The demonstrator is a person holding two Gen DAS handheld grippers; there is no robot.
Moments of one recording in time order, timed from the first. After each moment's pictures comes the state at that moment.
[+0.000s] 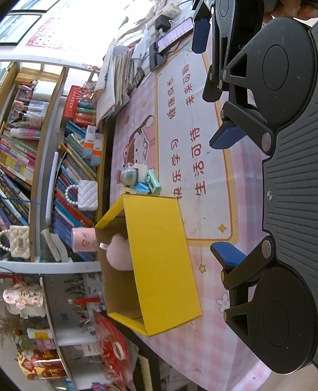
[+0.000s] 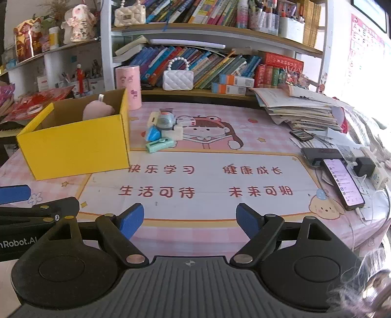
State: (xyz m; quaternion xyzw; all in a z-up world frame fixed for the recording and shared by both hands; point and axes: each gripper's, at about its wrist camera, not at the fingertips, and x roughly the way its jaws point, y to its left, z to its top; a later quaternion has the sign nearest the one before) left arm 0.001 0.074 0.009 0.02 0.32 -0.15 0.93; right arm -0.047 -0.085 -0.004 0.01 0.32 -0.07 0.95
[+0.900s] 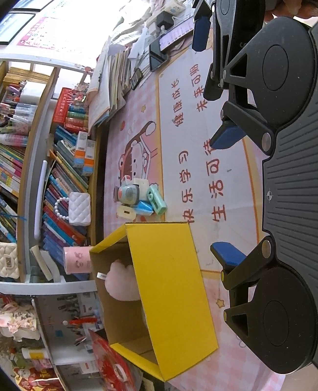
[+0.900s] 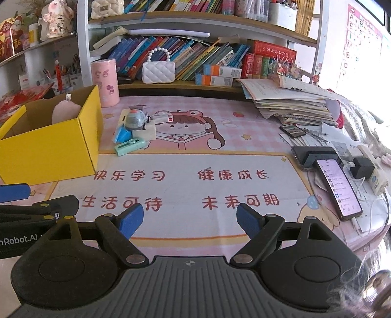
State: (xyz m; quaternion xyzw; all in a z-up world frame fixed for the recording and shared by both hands) left arm 0.056 0.024 0.001 0.02 0.35 -0.16 0.92; right arm 0.002 -0.135 -0.010 0.01 0.34 -0.09 0.94
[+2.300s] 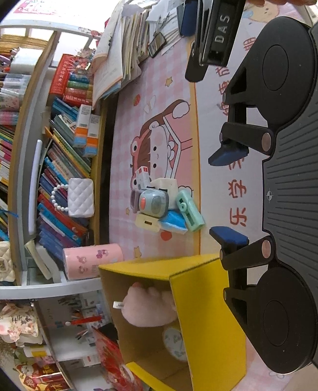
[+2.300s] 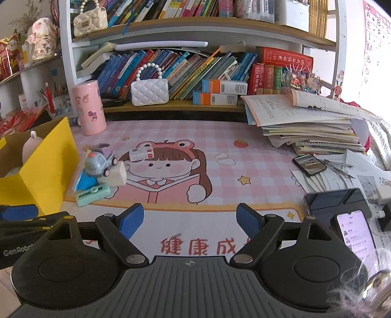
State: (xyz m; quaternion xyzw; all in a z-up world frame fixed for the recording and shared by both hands) left arm 0.146 -0.070 -0.007 0.02 0.35 -0.07 0.93; right arm 0.112 -0.242 -0.012 0.03 0.31 -0.03 0.95
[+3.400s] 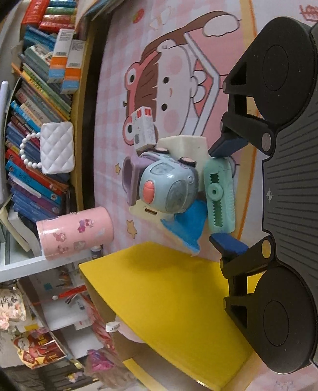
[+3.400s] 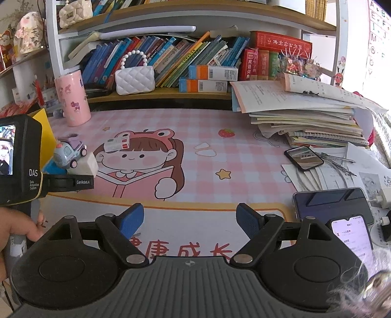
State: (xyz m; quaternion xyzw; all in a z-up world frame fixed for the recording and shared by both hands) left arm 0.254 -0.123 -0.072 0.06 0.38 0.10 0.92; right arm 0.136 -0.294 -0.036 0.03 0.33 -0.02 0.94
